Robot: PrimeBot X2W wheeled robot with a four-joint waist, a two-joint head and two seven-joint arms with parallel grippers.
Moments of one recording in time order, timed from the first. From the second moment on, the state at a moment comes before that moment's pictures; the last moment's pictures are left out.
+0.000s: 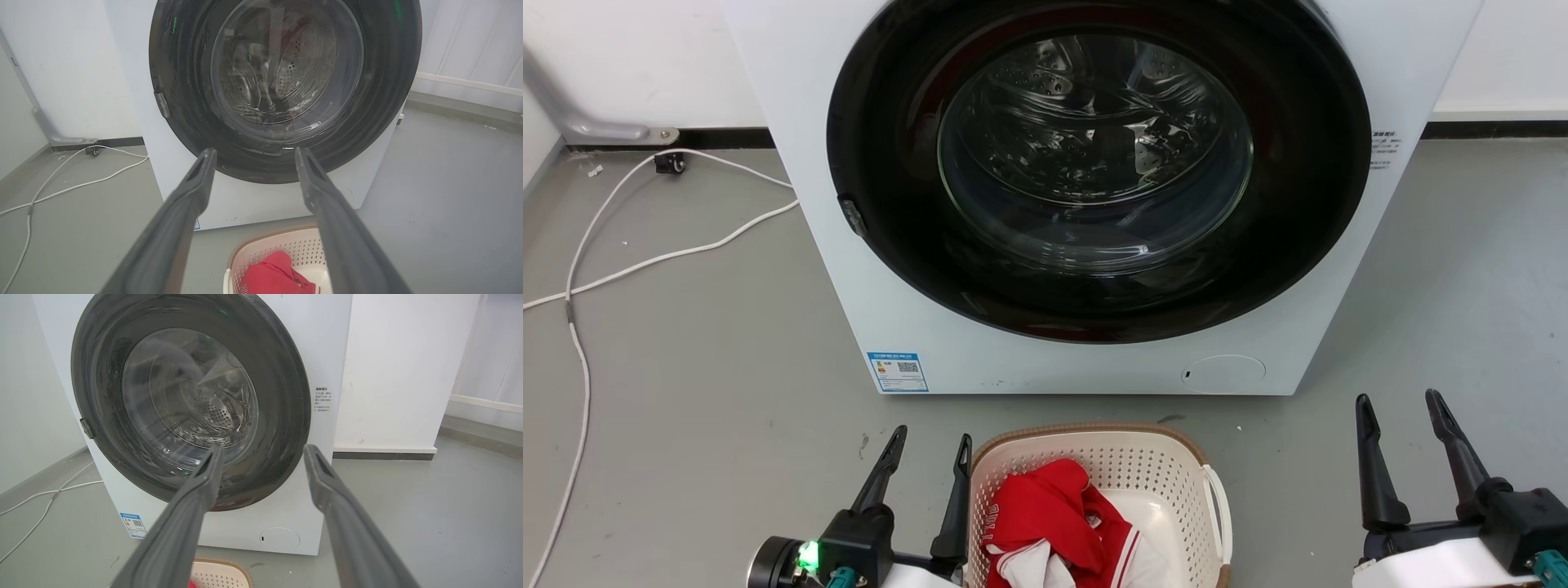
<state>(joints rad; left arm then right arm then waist) 0.05 0.06 -0.22 0.11 -0.09 -0.01 -0.26 0.09 -0.05 -0.04 0.00 0.07 0.13 -0.26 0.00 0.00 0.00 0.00</state>
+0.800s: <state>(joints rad) -0.03 0.05 -0.18 0.17 -0.09 -0.04 -0.26 0.00 -0.05 -0.02 0.06 0.04 0.13 -0.23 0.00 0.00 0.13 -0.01</state>
